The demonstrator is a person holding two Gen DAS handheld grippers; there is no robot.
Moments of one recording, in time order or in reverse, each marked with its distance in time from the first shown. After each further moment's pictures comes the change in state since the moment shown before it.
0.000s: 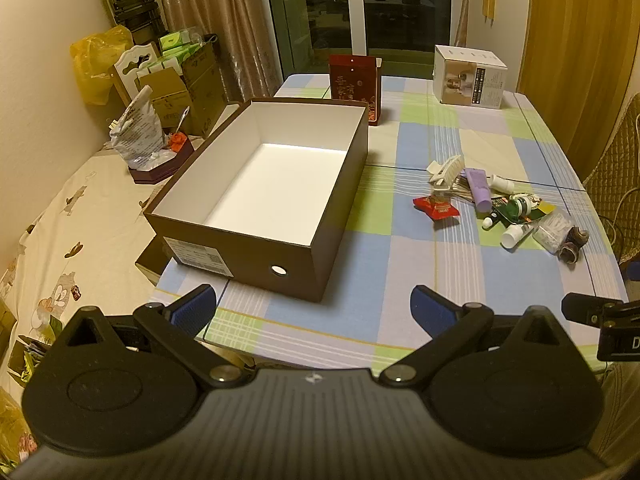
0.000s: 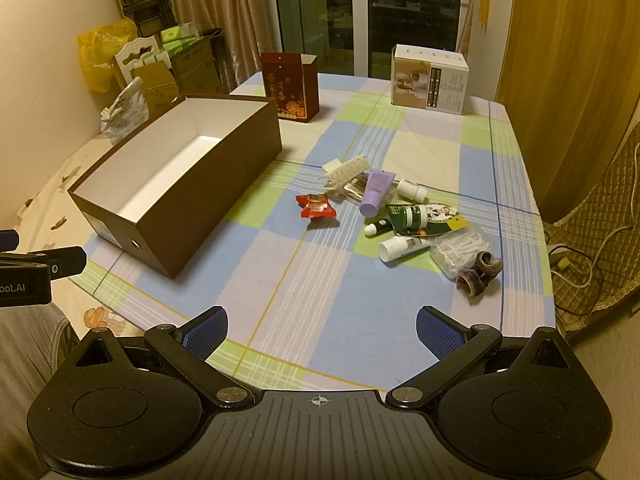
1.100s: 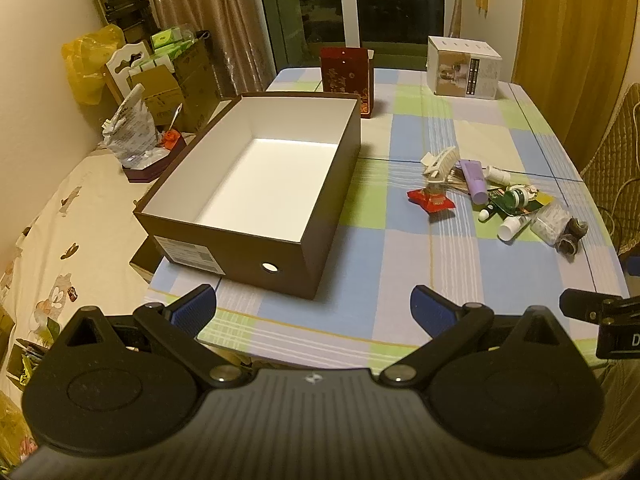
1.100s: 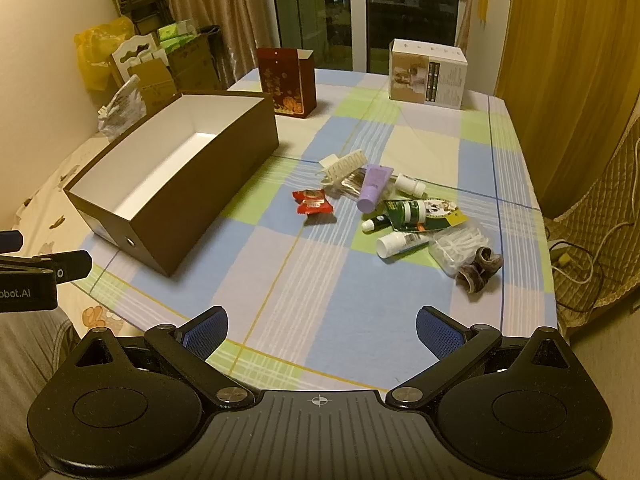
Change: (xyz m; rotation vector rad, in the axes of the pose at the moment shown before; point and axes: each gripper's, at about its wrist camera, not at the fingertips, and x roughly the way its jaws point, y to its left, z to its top) left arm 0.011 -0.009 0.000 0.022 0.023 -0.009; right arm 0.007 -0.007 -0.002 0.005 0.013 0.000
